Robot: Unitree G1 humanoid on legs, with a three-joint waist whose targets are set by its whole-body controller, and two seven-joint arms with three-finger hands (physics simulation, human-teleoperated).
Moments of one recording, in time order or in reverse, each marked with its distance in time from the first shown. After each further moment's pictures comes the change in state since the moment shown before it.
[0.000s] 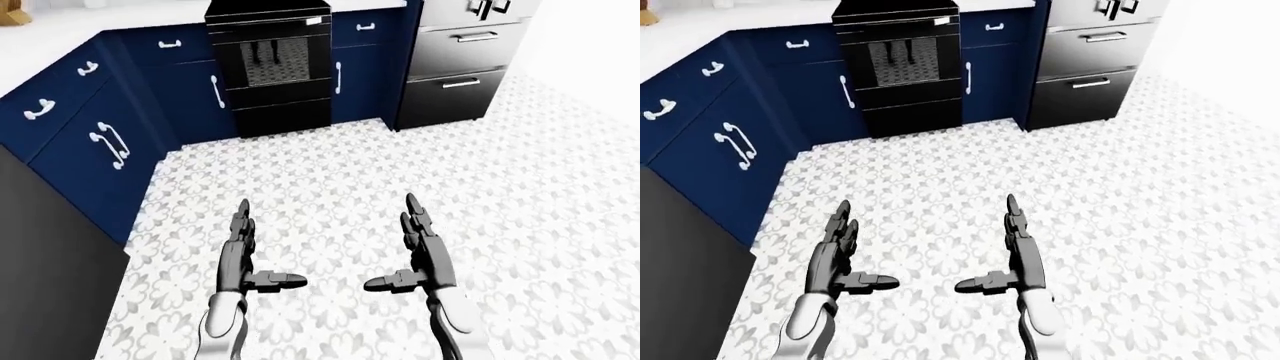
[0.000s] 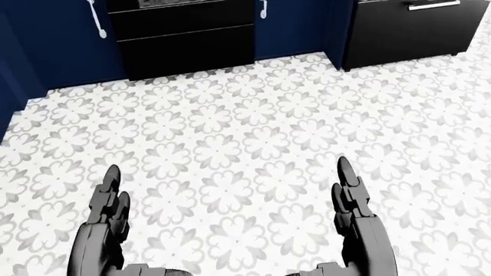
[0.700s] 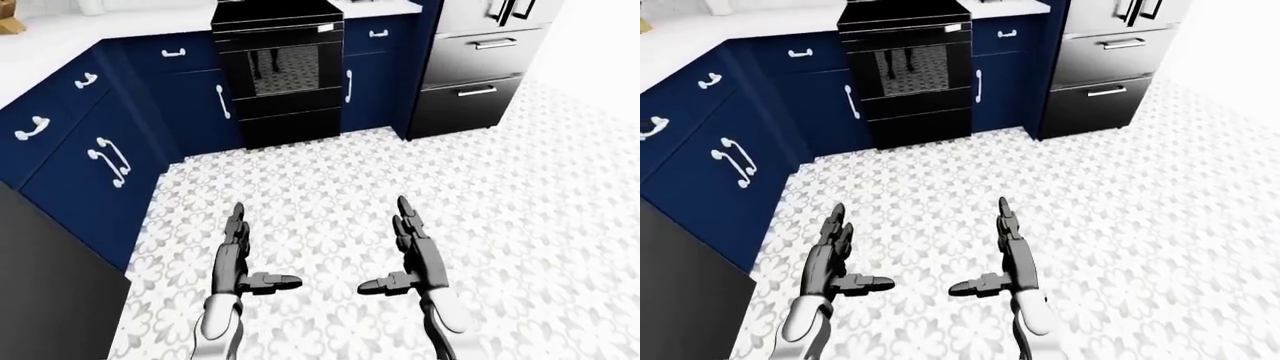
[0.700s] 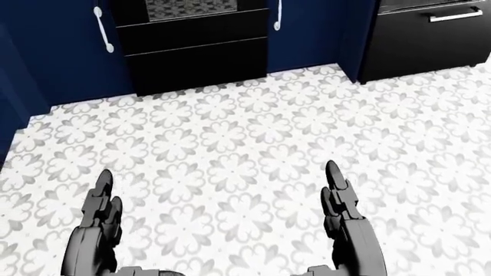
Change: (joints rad) left arm 0.006 0.010 0.020 0.014 0.001 0.001 0.006; right arm -0.005 0.012 0.026 0.025 -0.003 0.001 0.007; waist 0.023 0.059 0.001
